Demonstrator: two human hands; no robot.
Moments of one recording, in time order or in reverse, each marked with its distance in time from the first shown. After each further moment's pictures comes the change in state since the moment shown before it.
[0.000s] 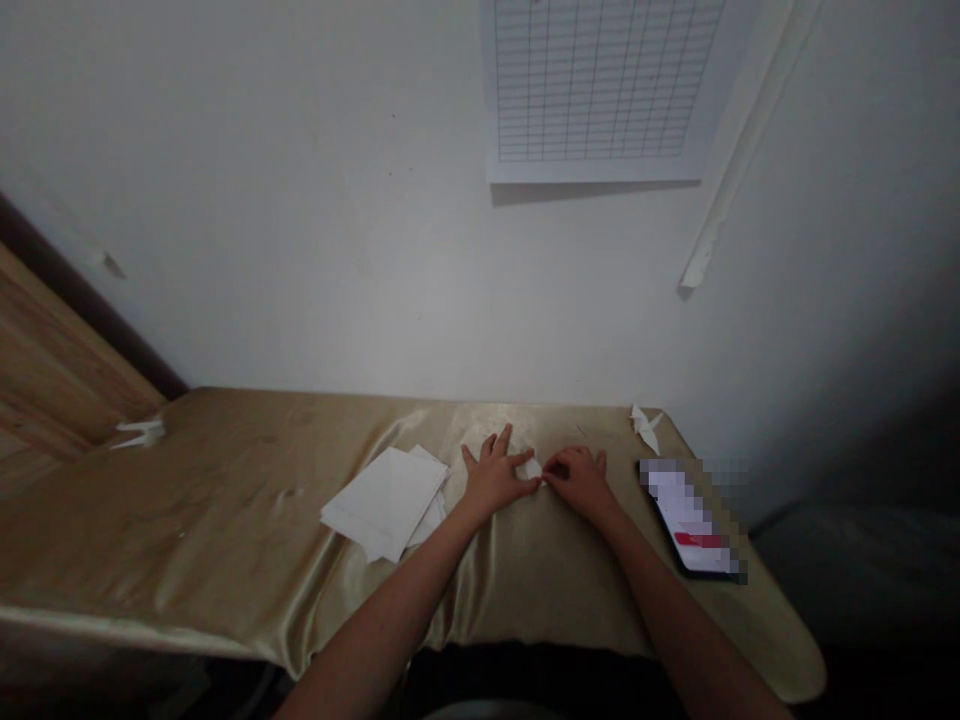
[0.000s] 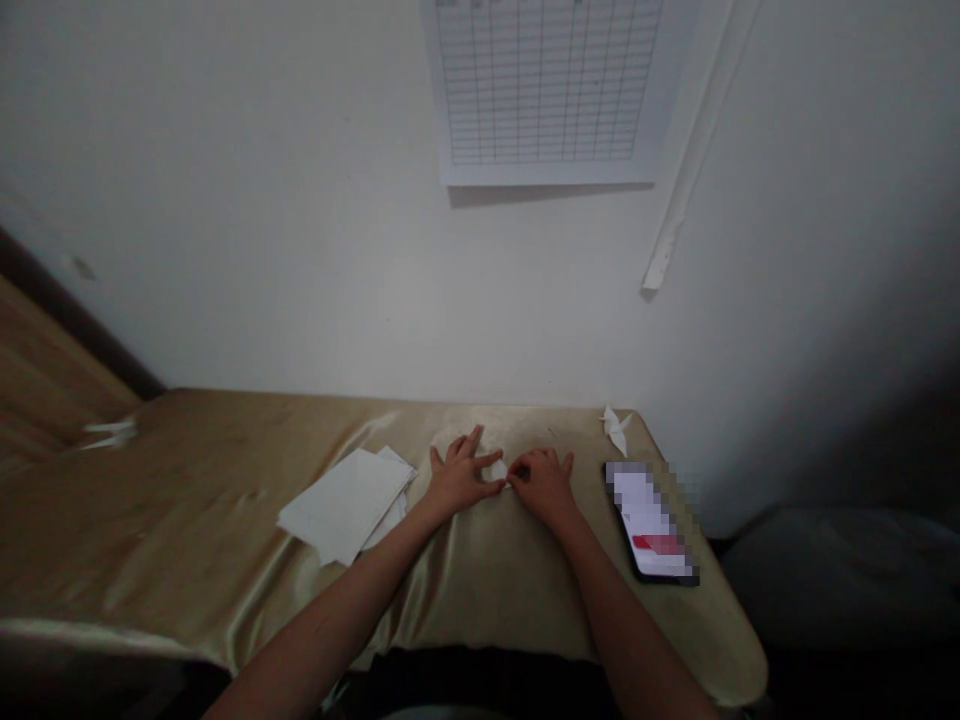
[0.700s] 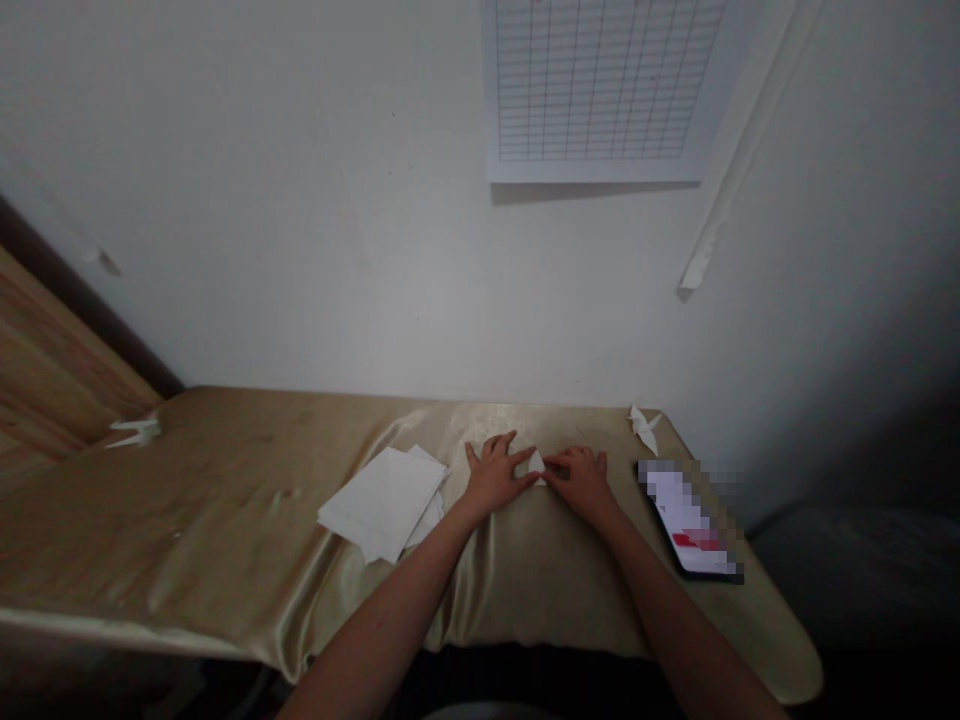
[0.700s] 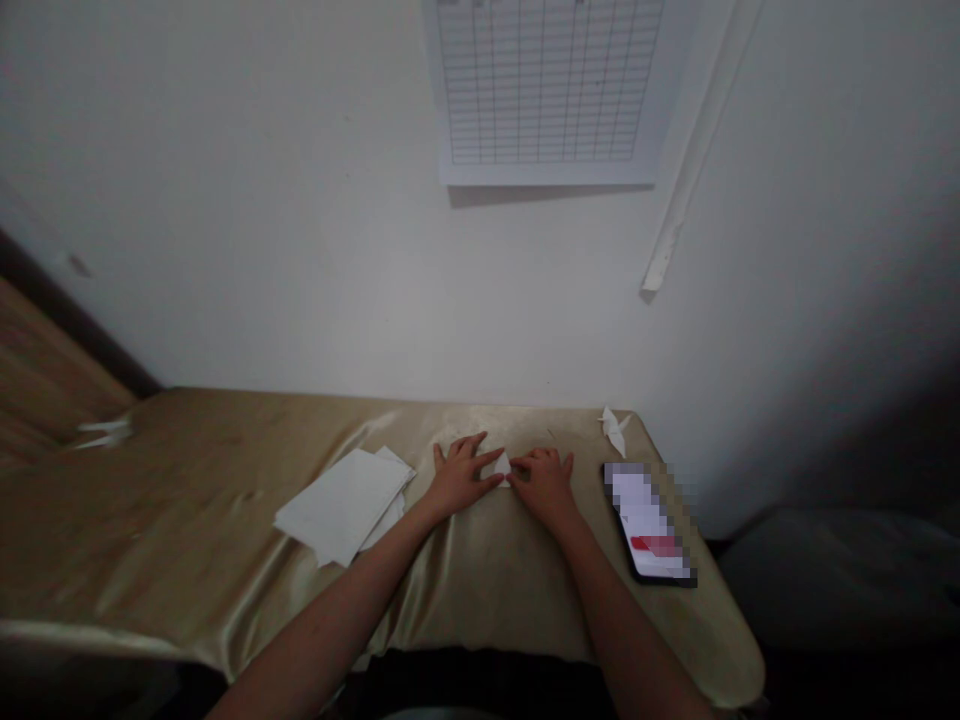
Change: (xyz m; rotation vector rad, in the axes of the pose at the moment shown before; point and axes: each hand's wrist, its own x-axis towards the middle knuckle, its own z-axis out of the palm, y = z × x) left_hand 0.006 -0.005 0.005 -0.056 0.041 0.079; right_hand 0.001 0.005 0.002 -0.078 0.018 0.004
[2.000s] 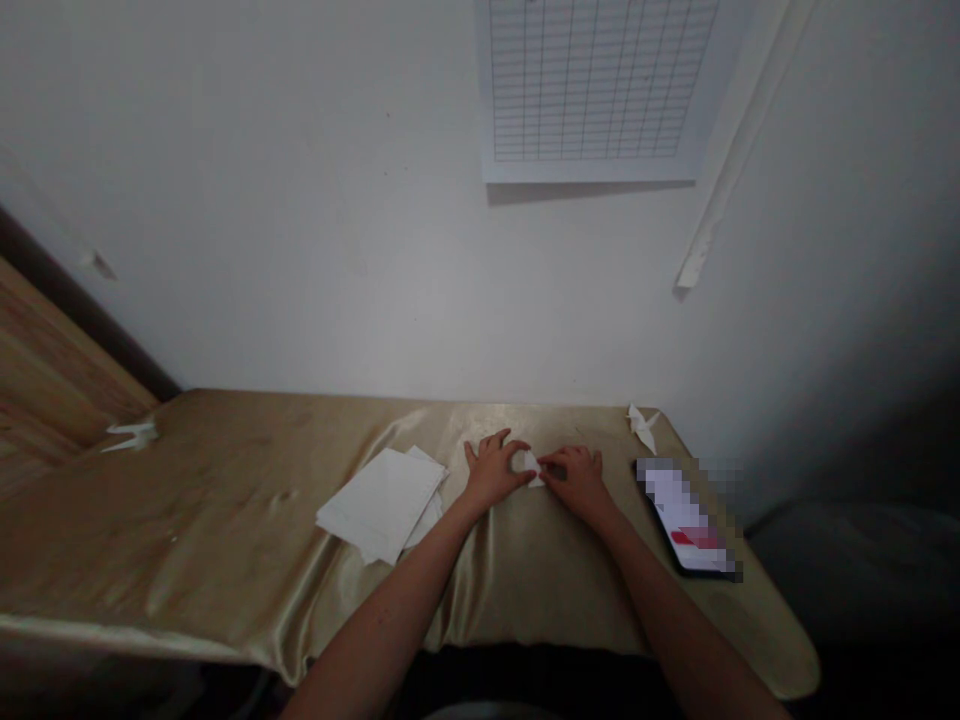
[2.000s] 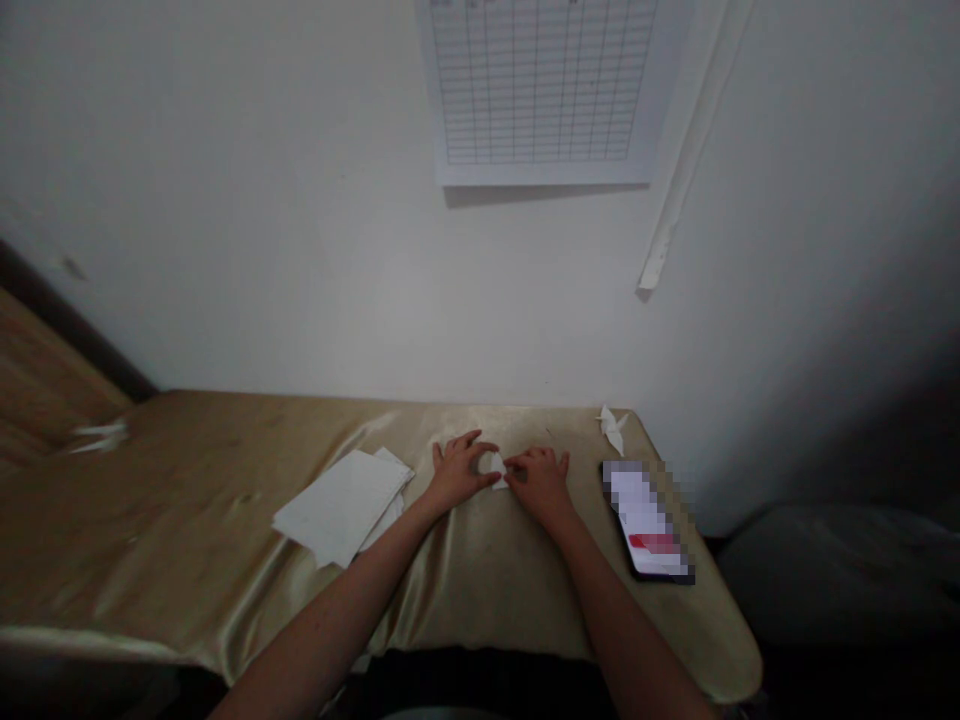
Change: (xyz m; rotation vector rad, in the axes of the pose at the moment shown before) left_hand 0.007 -0.002 0.001 -0.145 0.054 -0.076; right_hand -0.004 -0.008 -0.004 0.020 0.016 -0.031
